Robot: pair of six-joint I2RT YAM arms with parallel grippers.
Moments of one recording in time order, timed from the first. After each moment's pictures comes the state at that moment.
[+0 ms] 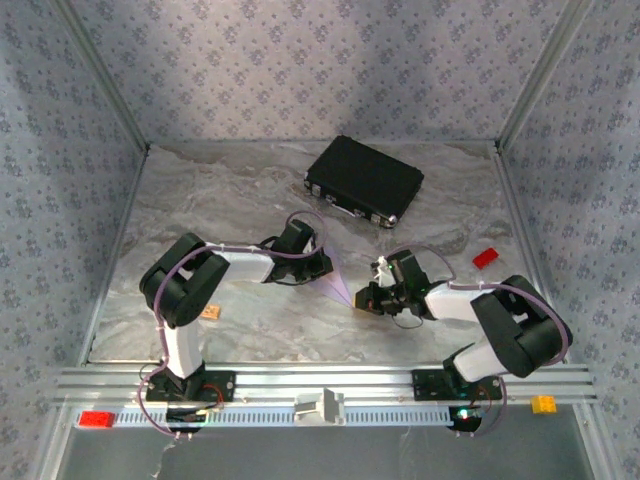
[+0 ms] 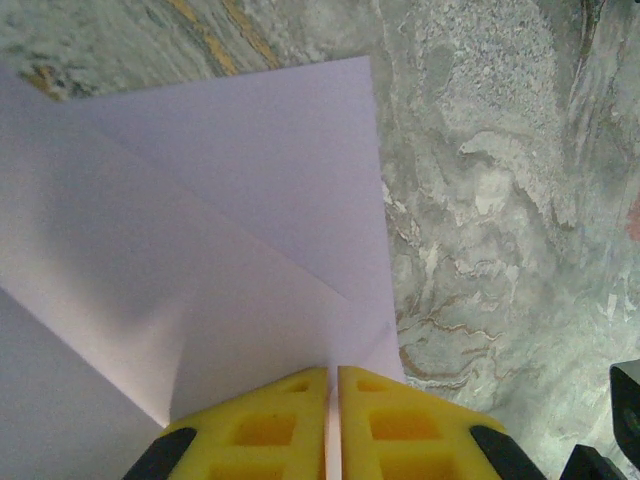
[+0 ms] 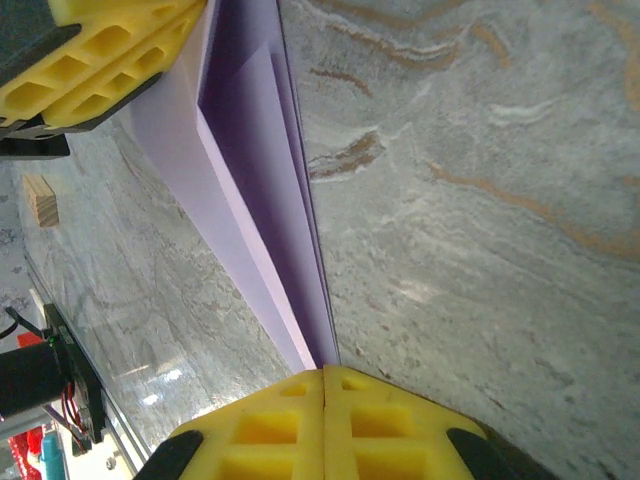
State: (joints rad) left arm -0.73 1.86 0.90 0.10 0.33 -1.01; right arm 0.52 1.44 0.37 0.15 -0.59 0.71
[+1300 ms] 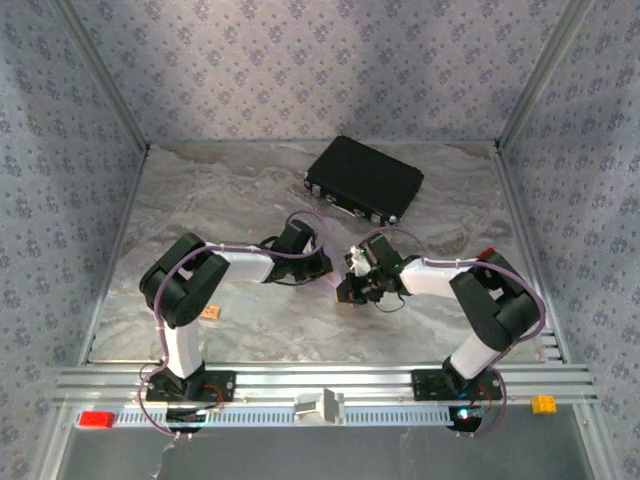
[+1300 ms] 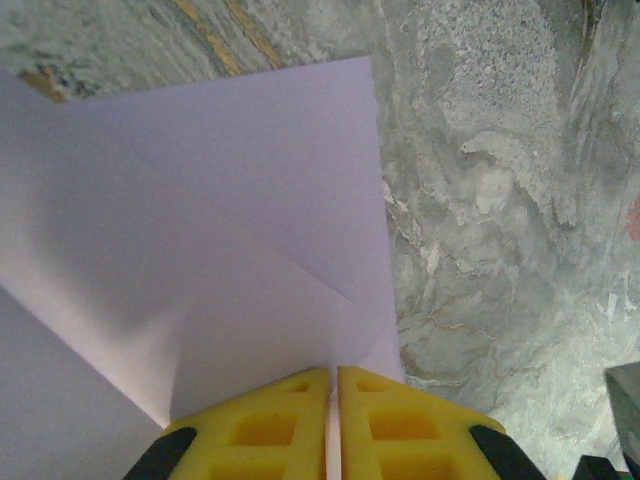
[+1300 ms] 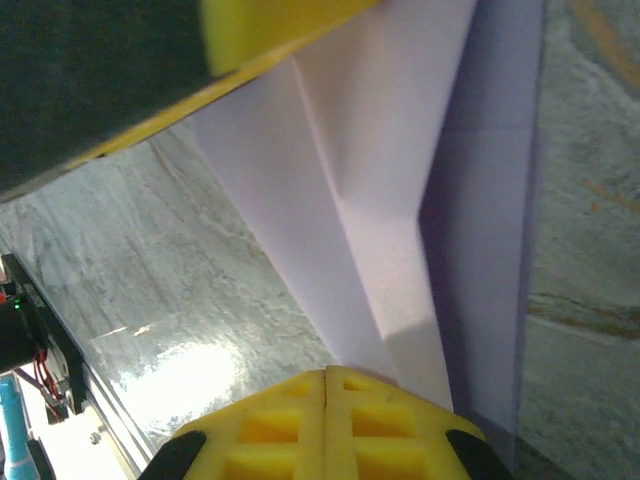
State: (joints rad) left arm -0.73 1.86 0.90 0.10 0.33 -1.01; right arm 0.62 1.62 0.67 -0.10 -0.59 0.58
